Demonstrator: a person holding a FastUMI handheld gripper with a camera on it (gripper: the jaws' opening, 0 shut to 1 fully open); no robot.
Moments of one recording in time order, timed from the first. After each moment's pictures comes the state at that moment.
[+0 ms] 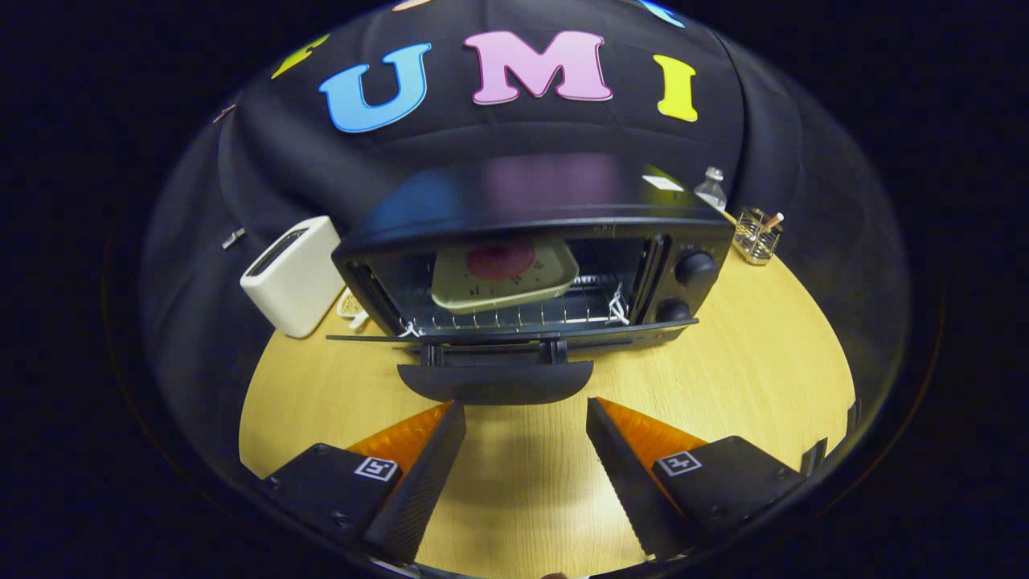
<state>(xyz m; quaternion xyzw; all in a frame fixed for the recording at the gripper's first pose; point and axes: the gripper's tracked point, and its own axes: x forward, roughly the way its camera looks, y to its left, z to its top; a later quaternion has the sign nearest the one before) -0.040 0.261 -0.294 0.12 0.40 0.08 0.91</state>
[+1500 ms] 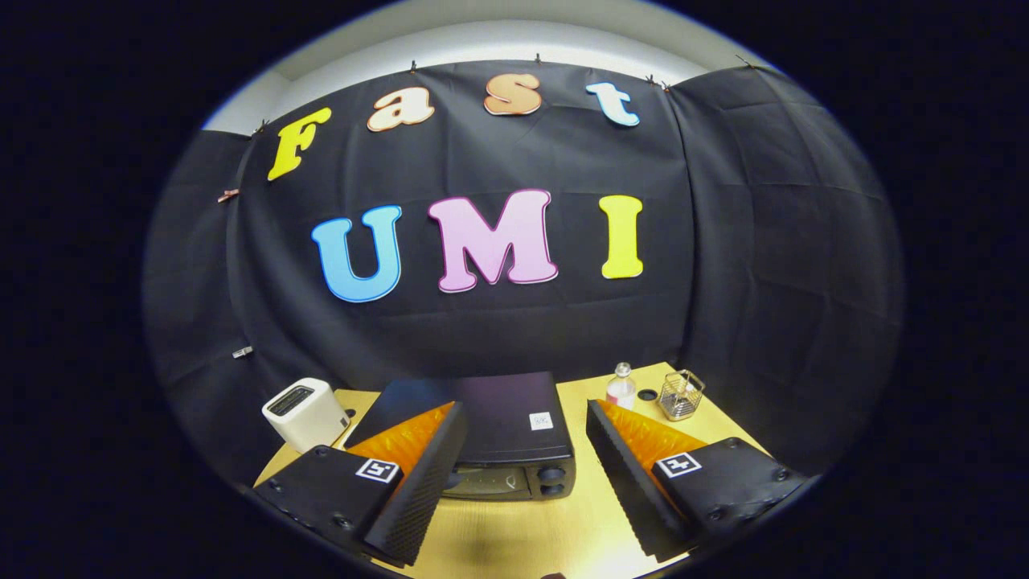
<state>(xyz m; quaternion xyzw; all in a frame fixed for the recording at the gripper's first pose) 0.016 0.079 -0.080 0.13 0.14 0.03 0.98</state>
